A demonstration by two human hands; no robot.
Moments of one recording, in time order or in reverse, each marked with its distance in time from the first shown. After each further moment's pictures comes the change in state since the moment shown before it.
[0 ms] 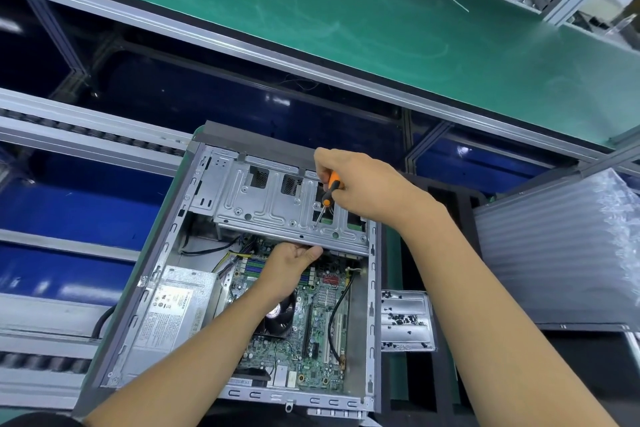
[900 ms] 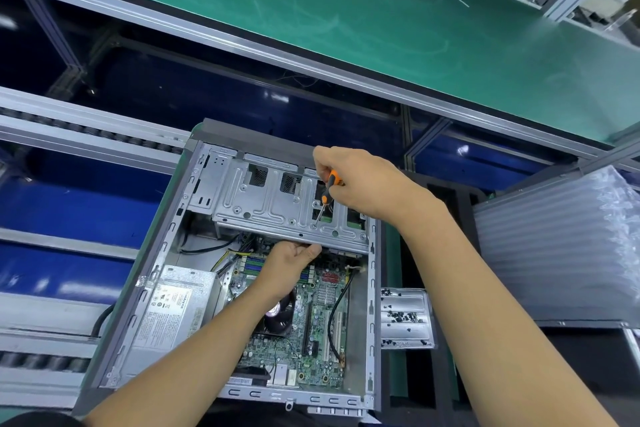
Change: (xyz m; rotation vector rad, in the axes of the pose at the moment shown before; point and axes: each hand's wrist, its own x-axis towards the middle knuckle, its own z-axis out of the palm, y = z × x) left_hand -0.011 0.023 0.001 -0.092 -0.032 -0.037; right_hand 0.001 -0.003 -0.003 -0.050 -0.015 0.016
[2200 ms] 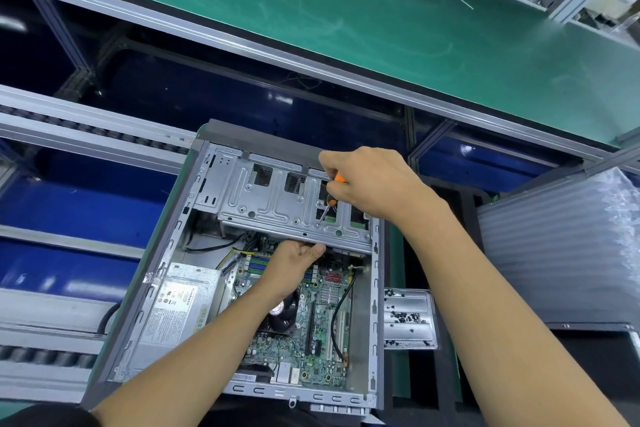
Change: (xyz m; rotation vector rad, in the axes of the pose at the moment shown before) left_hand 0.018 -0.034 -0.007 0.164 0.057 0.021; right_hand 0.001 0.005 0.004 -0.263 0.127 -0.049
